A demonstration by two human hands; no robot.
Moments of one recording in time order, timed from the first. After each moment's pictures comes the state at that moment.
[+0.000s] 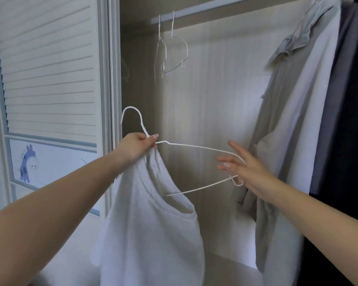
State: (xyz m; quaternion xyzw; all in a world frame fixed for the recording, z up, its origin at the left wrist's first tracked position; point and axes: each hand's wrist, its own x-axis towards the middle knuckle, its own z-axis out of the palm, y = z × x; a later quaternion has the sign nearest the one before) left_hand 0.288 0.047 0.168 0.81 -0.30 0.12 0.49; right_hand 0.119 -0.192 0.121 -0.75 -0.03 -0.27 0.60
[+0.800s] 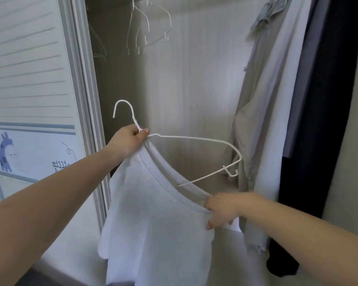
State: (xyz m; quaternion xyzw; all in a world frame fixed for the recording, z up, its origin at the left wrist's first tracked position) left_hand 0.278 0.023 0.129 0.83 -0.33 0.14 0.43; right_hand 0.102 -0.167 0.033 -0.98 0.07 0.16 0.02
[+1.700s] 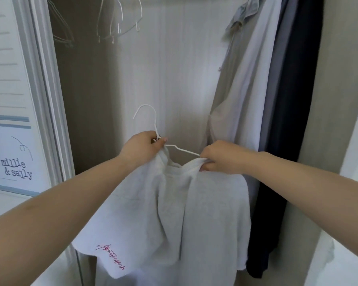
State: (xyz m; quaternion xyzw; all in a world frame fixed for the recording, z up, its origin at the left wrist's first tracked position) left_hand 0.244 -0.064 0.100 0.82 -0.42 0.15 0.36; right_hand 0.065 -0.211 0.118 -0.99 0.06 -0.09 -0.09
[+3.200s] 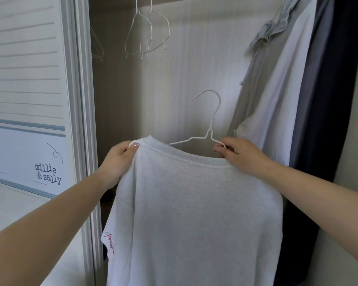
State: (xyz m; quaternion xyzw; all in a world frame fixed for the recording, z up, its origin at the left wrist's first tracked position) left_hand 0.295 0.018 0.086 0.69 -0.35 0.04 0.64; right_hand 0.094 -0.217 0.131 -0.94 0.05 -0.31 0.16
